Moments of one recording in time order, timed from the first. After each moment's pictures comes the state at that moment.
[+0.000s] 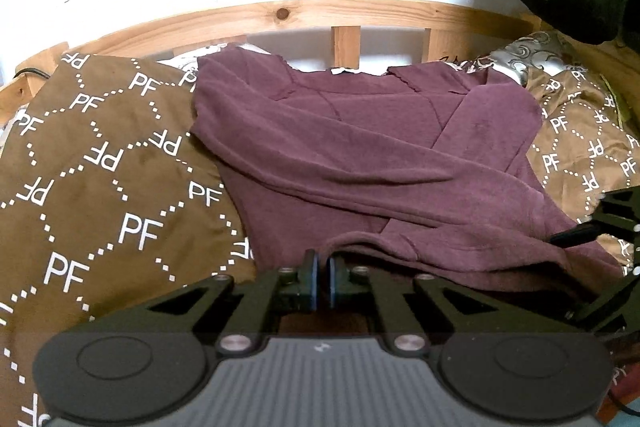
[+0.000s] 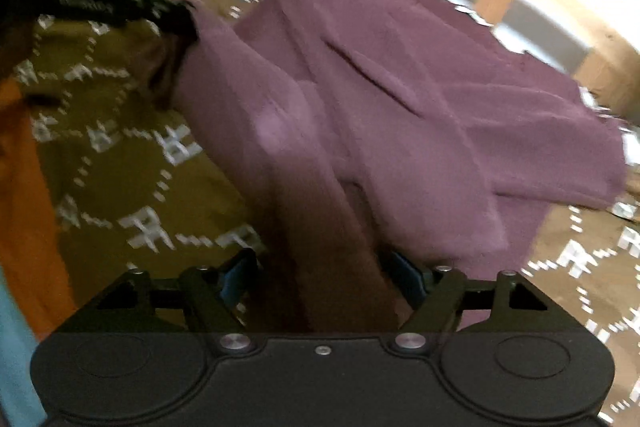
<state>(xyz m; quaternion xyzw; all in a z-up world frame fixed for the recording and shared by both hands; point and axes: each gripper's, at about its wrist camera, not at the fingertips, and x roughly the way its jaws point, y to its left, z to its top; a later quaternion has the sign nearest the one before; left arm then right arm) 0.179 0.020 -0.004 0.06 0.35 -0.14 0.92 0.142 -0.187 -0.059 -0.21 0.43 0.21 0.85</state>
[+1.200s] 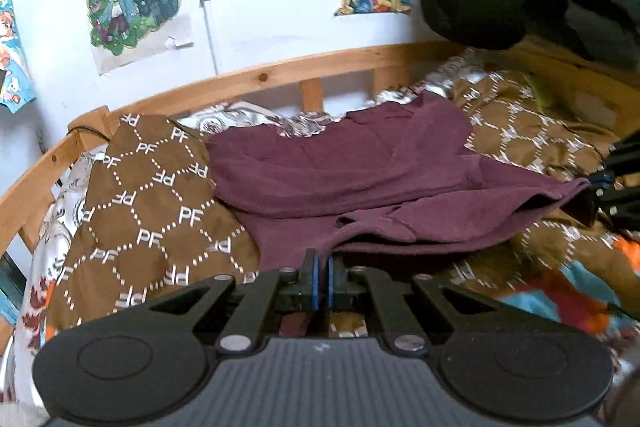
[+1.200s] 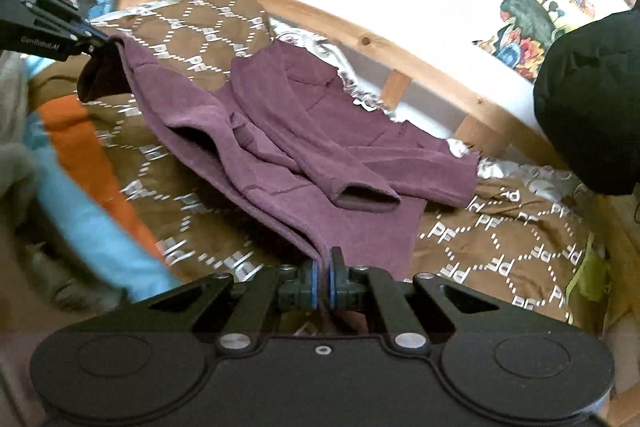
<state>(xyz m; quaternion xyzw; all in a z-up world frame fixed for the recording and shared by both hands) -0.020 0.011 0.076 0.11 0.30 -0.16 0.94 -0.038 -0.253 0.037 -0.22 0.30 0.16 0.91</state>
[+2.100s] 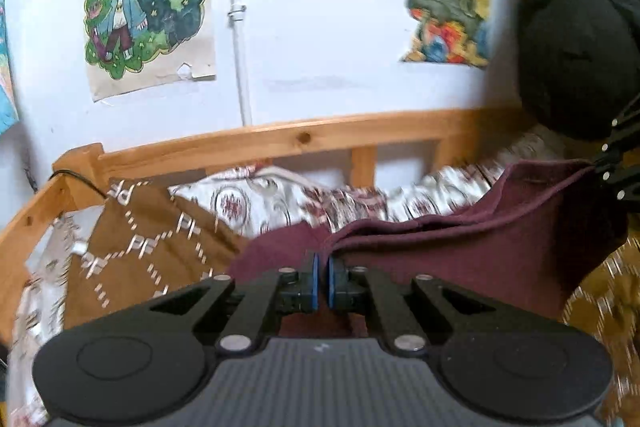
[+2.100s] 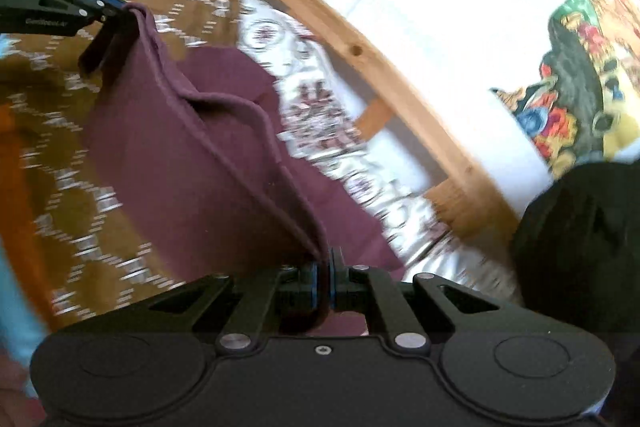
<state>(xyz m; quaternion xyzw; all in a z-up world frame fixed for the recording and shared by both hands) 0.210 0.011 0.122 0.05 0.28 -0.11 0.95 0.186 -0.230 0.145 -0.36 0.35 0.18 0.84</state>
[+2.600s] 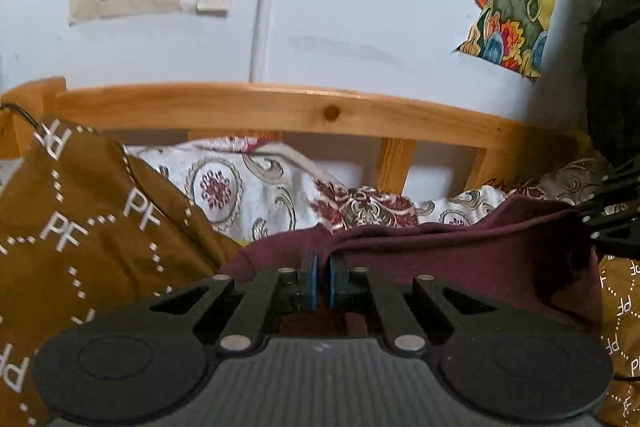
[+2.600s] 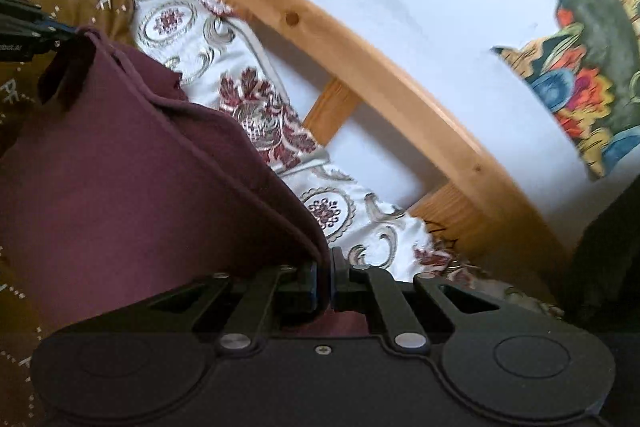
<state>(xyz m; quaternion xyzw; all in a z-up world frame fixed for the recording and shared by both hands) 0.322 0.038 0.034 -0.03 0.29 -0.13 0.95 0.333 -0.235 0.060 -0.30 0.37 0.14 0.87</state>
